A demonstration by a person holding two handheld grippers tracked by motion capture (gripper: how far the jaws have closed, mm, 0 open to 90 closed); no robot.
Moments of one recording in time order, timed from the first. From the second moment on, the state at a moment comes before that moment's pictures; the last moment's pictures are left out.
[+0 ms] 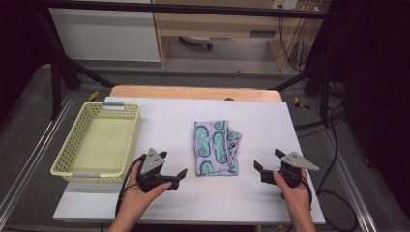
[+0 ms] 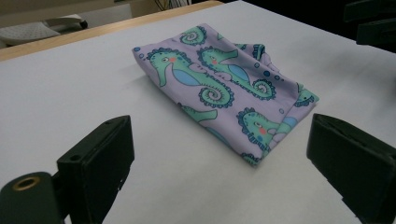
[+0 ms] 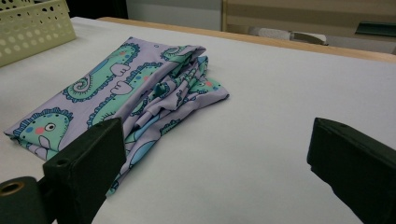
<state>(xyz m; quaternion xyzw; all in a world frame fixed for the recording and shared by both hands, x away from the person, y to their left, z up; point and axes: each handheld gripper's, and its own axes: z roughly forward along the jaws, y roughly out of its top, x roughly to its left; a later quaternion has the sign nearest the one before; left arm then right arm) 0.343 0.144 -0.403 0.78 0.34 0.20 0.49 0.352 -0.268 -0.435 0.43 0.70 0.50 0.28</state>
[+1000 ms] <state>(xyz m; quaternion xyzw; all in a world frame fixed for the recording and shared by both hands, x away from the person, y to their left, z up) 0.374 0.094 -0.434 0.83 0.32 0.18 0.43 0.350 -0.259 -0.439 0.42 0.72 0.47 0.28</state>
